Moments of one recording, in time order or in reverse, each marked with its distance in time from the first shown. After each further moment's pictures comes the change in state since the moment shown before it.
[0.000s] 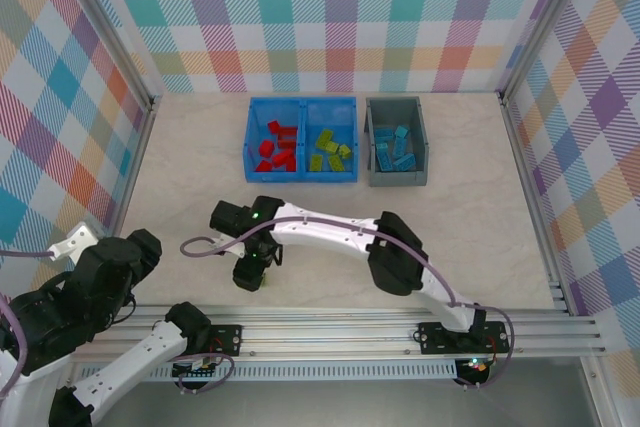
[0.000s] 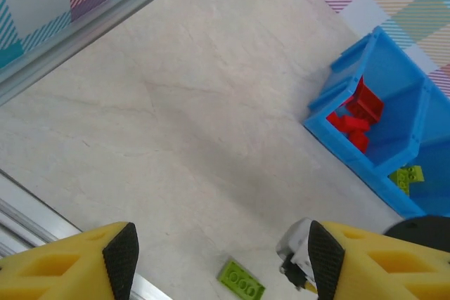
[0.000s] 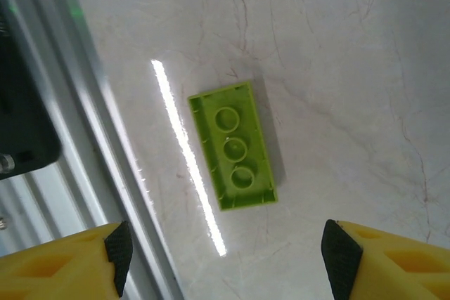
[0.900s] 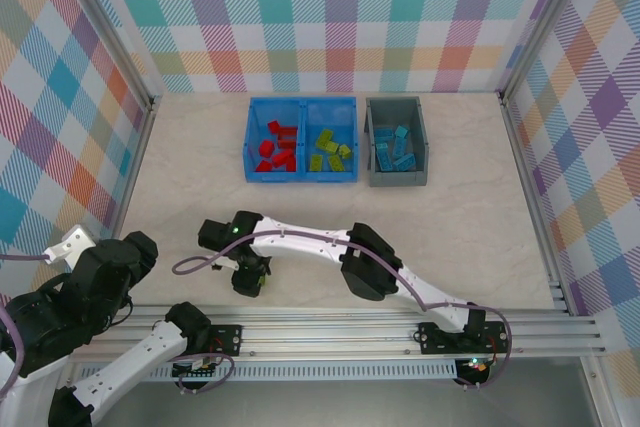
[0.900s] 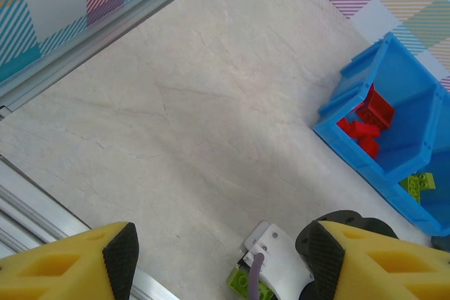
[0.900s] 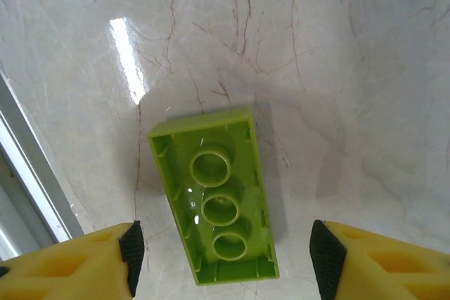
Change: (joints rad) left arm 0.000 0.000 0.011 -0.031 -0.021 -0.017; right arm 0.052 0.198 0.197 -0.111 0.111 -0.051
